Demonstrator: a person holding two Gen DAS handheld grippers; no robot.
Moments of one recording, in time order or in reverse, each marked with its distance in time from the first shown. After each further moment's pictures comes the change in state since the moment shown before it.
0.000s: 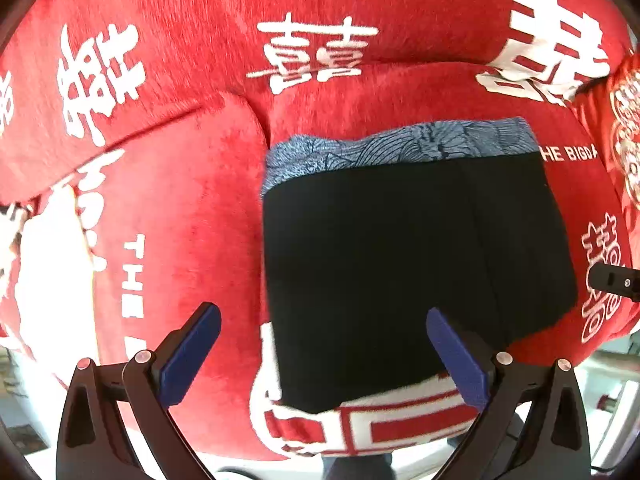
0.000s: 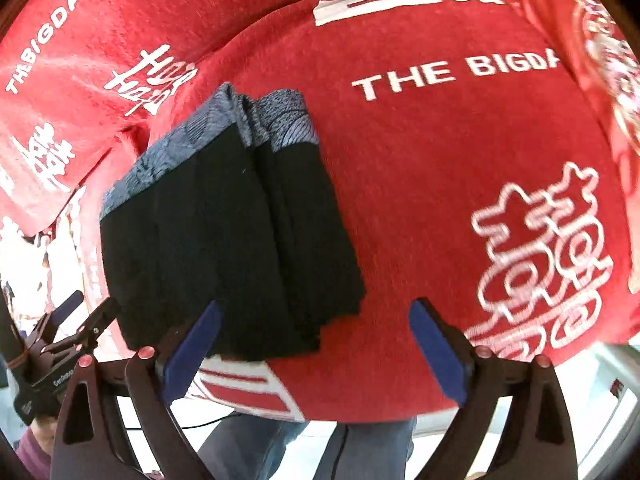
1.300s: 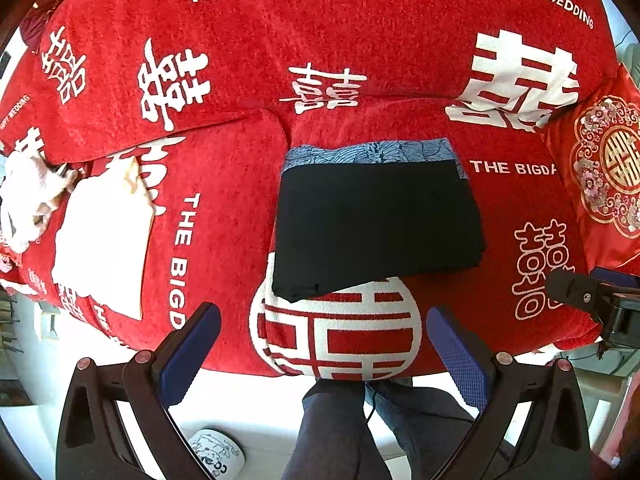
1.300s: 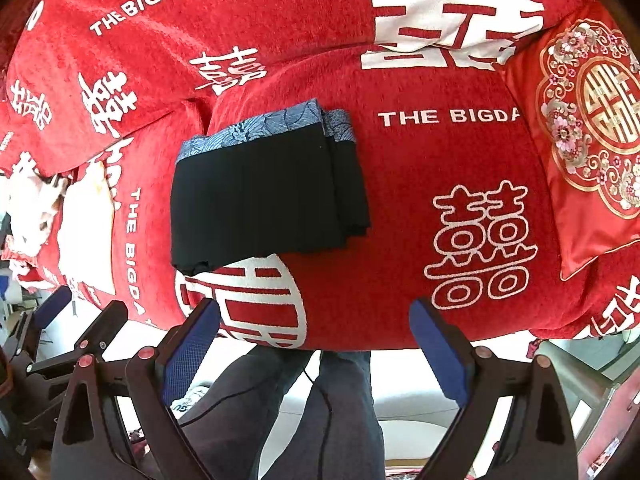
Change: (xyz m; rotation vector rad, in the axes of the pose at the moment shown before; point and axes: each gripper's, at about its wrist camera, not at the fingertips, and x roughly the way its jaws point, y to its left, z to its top) left arm -0.155 -0.043 -0.062 -0.132 -0.037 0.060; right arm -0.130 0.045 -0.073 -0.182 -0.042 -0.052
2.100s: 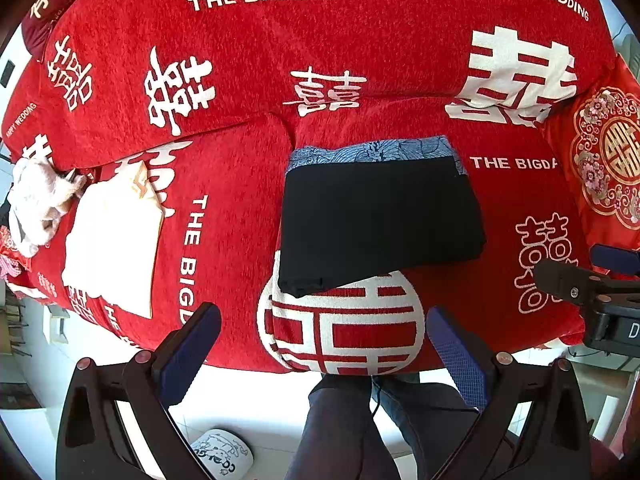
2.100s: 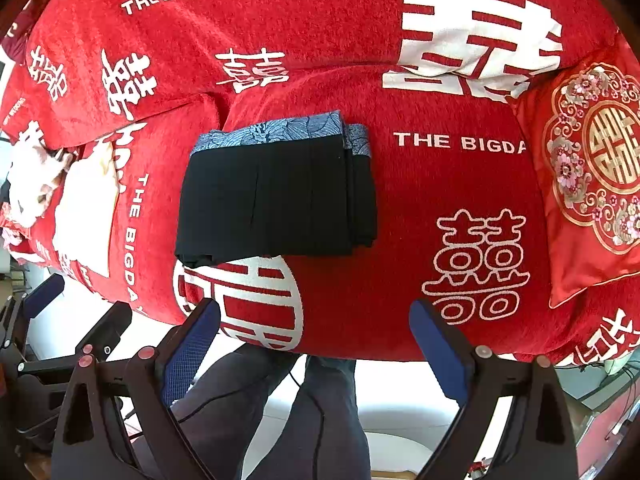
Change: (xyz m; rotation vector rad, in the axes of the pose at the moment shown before) left arm -0.011 -0.006 -0.006 0.022 -0.010 0.026; right arm -0.010 0.021 -0.003 -0.113 -0.035 -0.036
